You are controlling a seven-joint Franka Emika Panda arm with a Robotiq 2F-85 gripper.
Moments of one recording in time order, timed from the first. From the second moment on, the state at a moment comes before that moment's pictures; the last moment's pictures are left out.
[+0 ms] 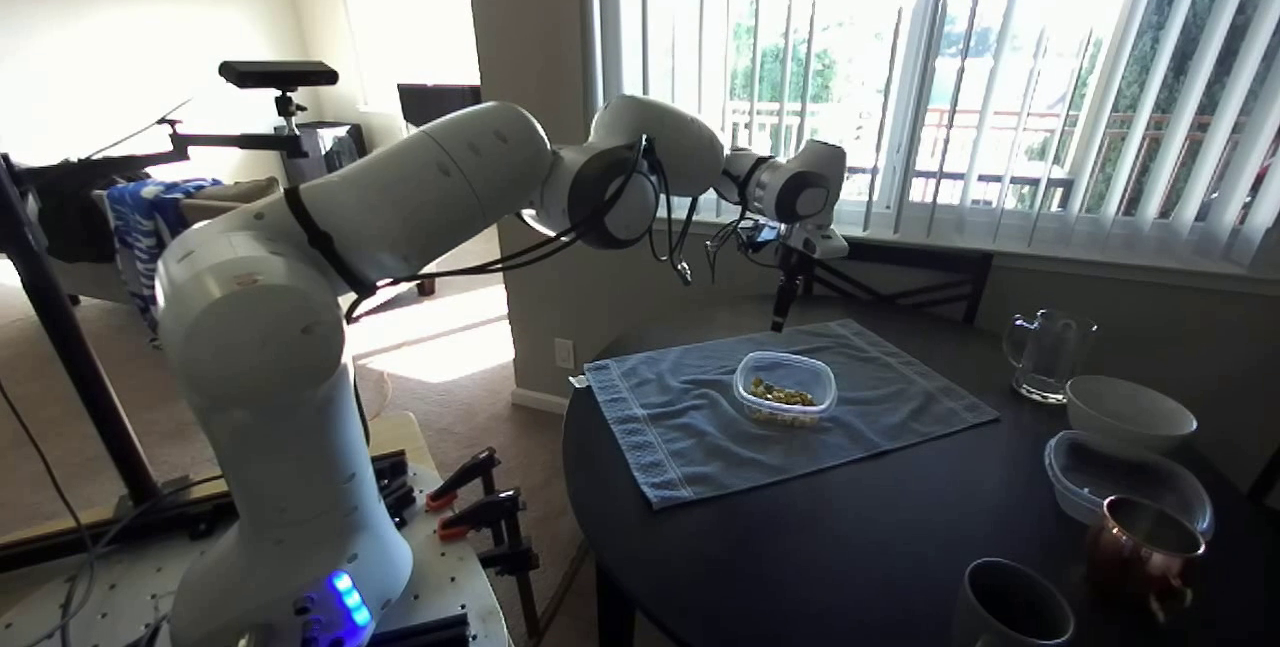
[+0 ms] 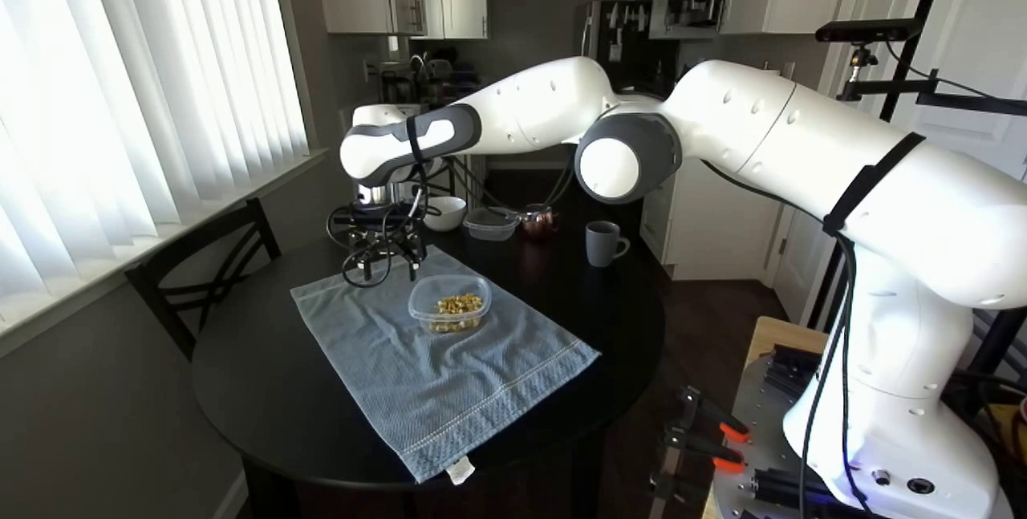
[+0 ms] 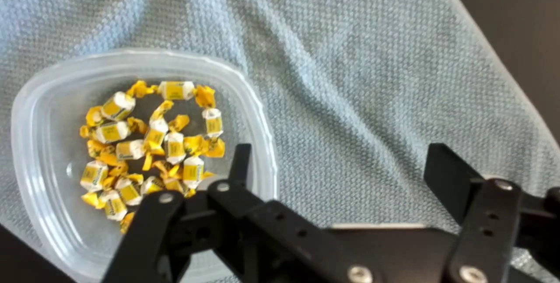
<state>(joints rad) 0.13 1.19 -0.08 -0.72 0.18 1.86 1.04</state>
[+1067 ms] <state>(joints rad) 0.14 1.33 -0.14 -0.63 0.15 1.80 1.04</state>
